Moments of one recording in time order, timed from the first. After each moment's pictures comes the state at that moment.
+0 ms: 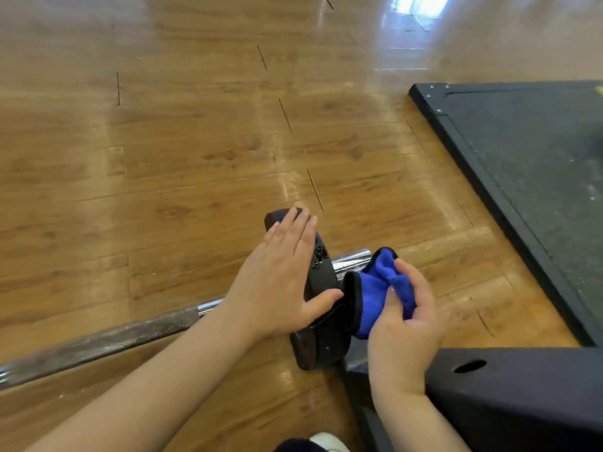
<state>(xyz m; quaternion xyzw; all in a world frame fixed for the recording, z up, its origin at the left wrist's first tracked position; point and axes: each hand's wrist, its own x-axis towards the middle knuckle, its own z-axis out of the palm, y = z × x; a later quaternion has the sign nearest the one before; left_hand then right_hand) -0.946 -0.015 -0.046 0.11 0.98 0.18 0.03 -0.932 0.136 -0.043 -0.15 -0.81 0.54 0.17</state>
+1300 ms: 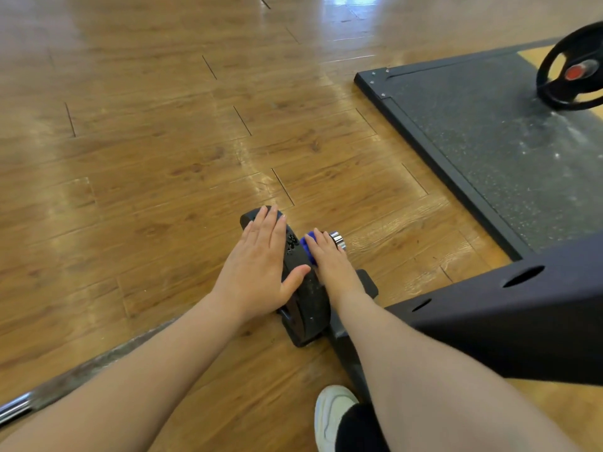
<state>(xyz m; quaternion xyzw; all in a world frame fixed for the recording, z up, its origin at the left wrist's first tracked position) -0.948 -0.017 -0.045 0.12 0.97 0.18 0.04 -0.982 0.140 -0.068 0.13 -0.96 0.11 -0.20</state>
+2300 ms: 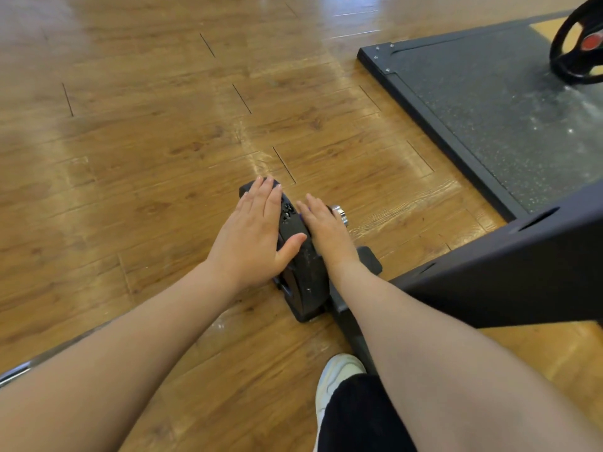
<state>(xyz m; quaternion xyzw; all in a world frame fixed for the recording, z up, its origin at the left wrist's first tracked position) -0.943 -0.019 -0.053 0.12 0.97 0.19 0.01 -0.983 0.135 -0.086 0.14 -0.97 0.16 -0.12</state>
